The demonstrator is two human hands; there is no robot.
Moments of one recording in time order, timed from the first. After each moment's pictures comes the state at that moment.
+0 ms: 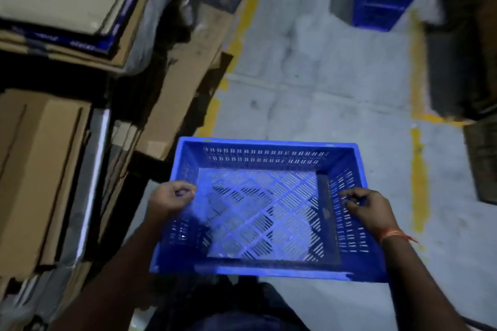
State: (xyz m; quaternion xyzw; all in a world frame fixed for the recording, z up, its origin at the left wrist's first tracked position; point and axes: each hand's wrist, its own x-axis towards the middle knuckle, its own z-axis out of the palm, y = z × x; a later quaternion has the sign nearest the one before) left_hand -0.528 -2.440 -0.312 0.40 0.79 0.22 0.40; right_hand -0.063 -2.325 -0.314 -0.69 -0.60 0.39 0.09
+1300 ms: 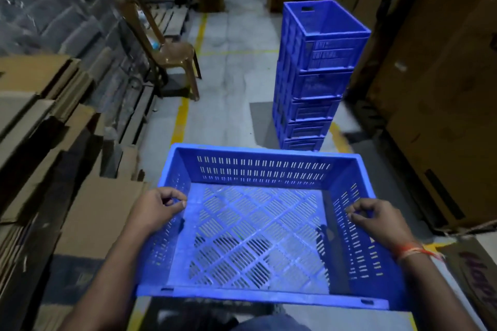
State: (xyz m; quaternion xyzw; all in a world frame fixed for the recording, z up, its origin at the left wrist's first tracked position) left_hand -0.437 -1.521 -0.193 0.59 0.70 0.24 0.33; right_hand 0.055 -1.567 -0.169 -0.75 -0.57 0.29 0.19
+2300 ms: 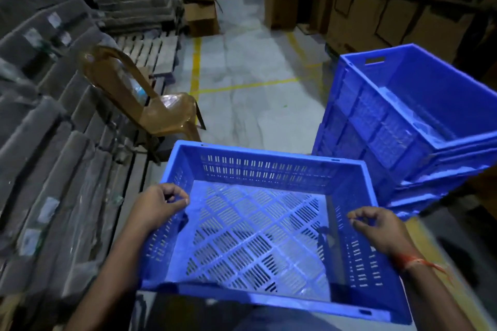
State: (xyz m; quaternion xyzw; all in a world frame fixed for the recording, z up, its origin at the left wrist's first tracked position) left_hand -0.619 -0.772 -0.192 0.64 0.66 0.22 0.32; right_hand -0.116 -0.873 -0.236 -0.75 -0.50 0.32 0.28
